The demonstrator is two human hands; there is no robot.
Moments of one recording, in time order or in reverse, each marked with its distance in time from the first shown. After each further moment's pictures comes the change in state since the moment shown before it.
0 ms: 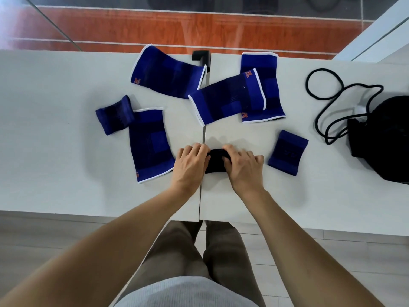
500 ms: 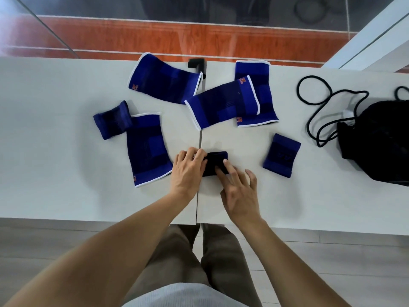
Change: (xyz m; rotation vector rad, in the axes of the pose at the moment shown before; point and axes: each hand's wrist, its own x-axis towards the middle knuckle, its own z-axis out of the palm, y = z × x) left_hand -0.005 0.002 0.005 -0.005 0.020 -0.070; right_hand -0.062 0.005 0.018 -0.095 0.061 -0.177
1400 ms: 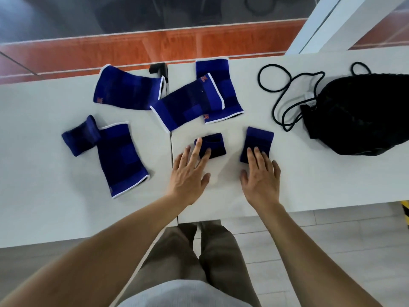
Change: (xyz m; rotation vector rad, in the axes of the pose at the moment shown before) left_hand -0.001 0.060 0.014 0.192 -0.392 0.175; right_hand -0.020 0.103 -0.021 -0.029 -0.097 0.476
